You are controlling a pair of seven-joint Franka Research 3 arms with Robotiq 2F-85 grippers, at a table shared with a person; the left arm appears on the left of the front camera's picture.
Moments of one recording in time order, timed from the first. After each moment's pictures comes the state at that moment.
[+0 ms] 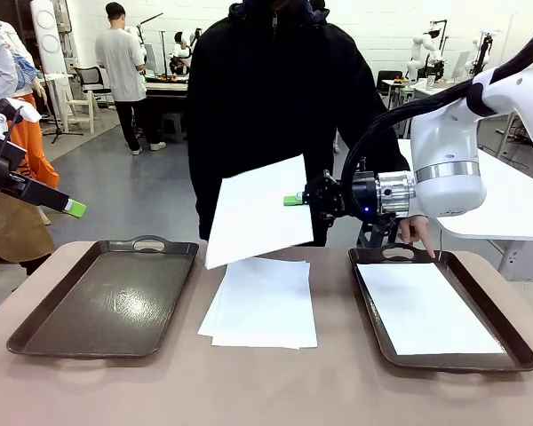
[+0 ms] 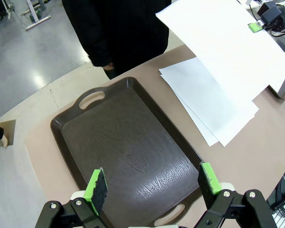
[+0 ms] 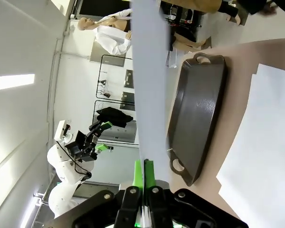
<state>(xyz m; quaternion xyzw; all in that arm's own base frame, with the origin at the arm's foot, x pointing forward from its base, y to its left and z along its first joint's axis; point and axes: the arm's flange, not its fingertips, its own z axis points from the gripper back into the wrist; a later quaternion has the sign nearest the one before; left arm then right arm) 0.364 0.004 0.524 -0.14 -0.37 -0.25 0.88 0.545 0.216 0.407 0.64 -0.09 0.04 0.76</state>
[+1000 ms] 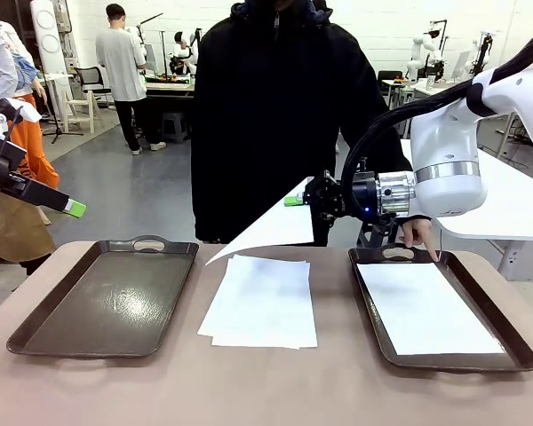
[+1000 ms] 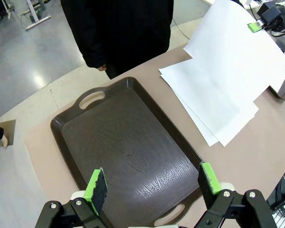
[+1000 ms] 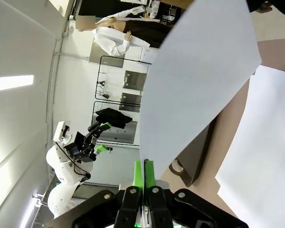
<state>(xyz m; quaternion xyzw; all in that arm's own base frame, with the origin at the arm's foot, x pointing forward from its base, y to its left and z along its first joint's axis) 0.364 0.004 0.524 -0.14 -0.37 -0.25 0.88 0.545 0.216 0.407 0.64 -0.09 0.04 0.76</state>
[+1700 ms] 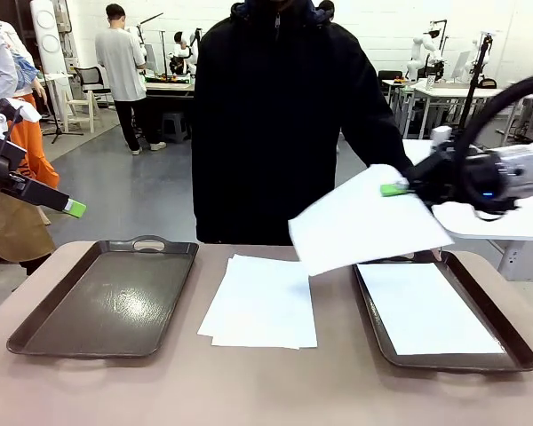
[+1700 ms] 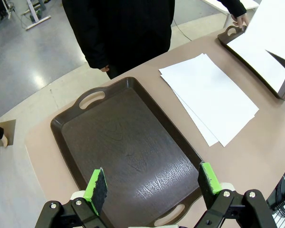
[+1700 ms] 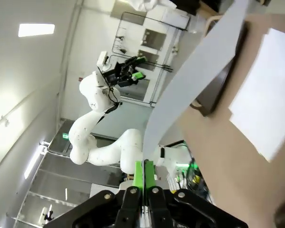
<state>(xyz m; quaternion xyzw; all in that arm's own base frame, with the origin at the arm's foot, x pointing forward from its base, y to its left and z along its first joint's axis) 0.364 0.004 0.524 -0.14 -0.37 -0.25 0.88 0.466 0.050 0.483 0.65 -0.05 0.16 0.74</state>
